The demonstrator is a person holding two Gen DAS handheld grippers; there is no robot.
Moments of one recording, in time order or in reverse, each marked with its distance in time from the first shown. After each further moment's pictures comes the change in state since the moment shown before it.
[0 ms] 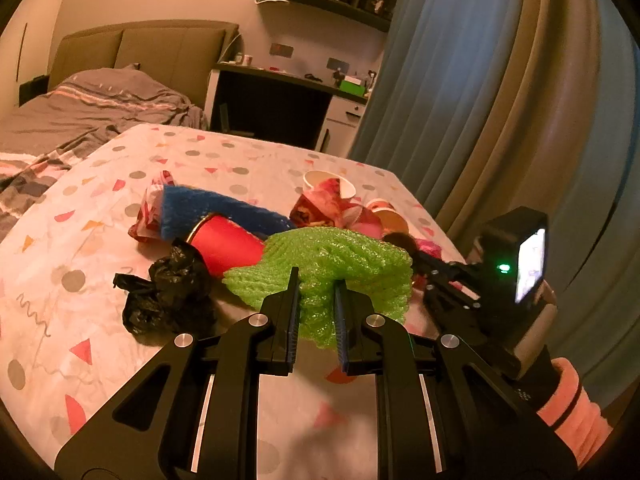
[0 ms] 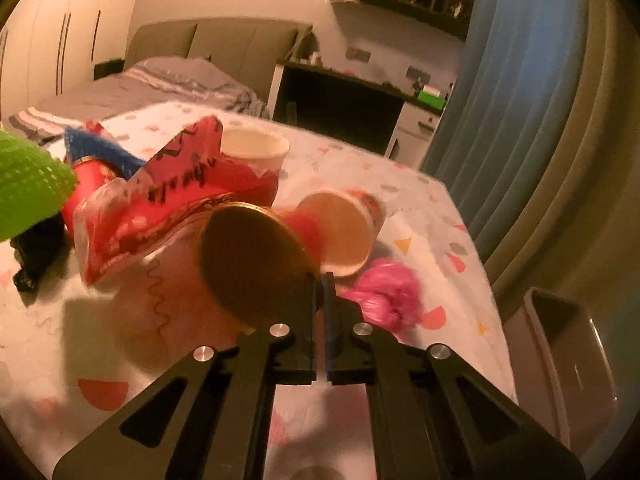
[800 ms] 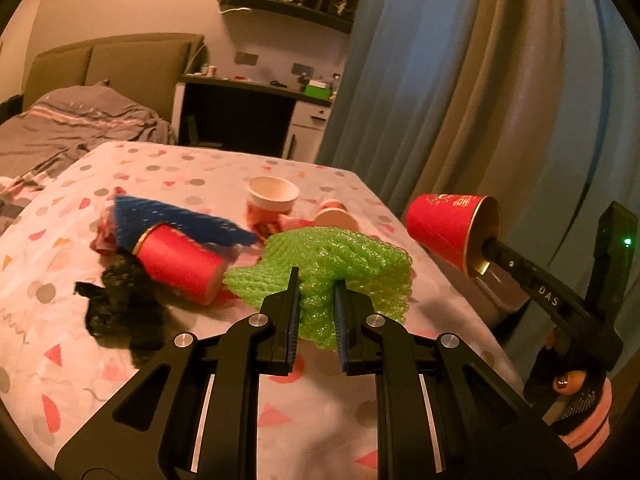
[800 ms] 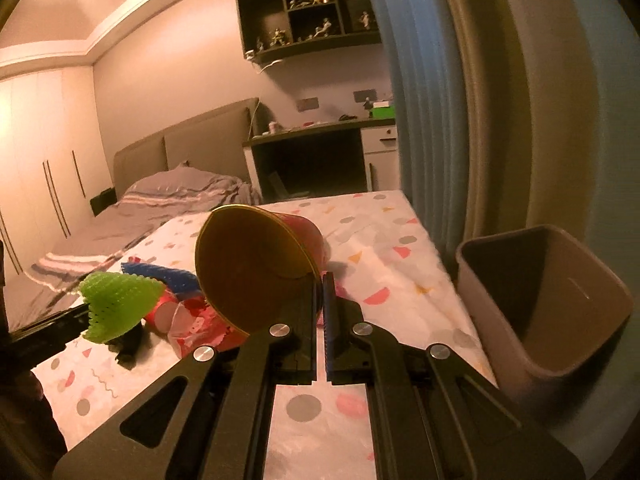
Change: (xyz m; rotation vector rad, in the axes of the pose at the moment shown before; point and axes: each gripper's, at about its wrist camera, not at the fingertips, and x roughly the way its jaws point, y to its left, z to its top) left arm 0.000 -0.044 -0.003 0.081 -0.020 -0.097; right arm -0.128 -0.093 -0.028 0.426 -0.176 0.103
